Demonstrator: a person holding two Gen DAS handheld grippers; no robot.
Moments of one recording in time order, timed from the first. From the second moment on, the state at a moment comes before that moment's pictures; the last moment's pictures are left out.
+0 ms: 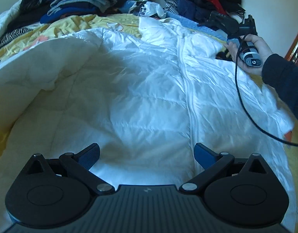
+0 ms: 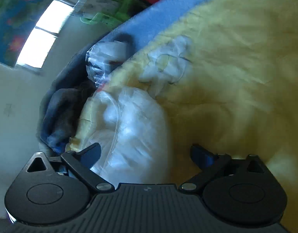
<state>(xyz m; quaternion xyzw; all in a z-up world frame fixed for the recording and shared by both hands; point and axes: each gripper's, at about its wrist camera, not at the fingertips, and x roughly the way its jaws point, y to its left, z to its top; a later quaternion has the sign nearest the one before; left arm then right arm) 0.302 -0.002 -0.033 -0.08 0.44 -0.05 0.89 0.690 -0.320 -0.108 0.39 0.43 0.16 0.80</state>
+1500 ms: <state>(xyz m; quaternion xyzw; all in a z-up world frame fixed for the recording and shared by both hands) 0.435 0.059 -0.044 -0.33 0.50 -0.09 0.80 0.412 -0.332 -0.061 0.29 0.42 0.26 0.82</state>
